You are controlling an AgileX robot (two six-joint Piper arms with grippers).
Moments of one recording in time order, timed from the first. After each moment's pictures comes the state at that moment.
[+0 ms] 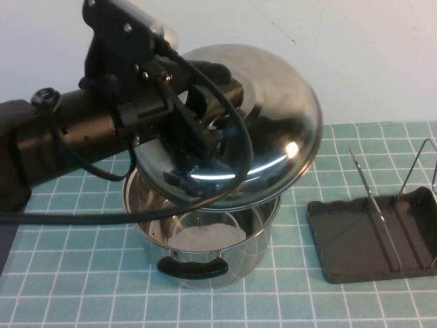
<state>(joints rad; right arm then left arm) 0.00 -0.01 0.03 0.42 0.23 0.15 -0.41 1.30 -1.01 -1.70 0.38 1.80</state>
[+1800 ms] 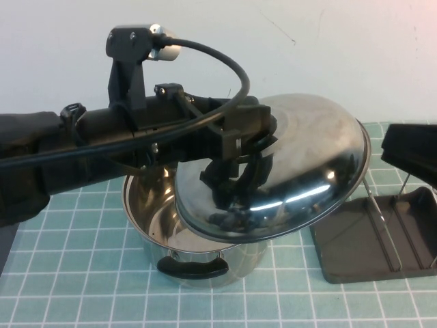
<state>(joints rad) 0.00 1.08 -0.64 1.71 1.06 -0.94 -0.41 1.35 -1.00 -1.67 0.56 1.36</state>
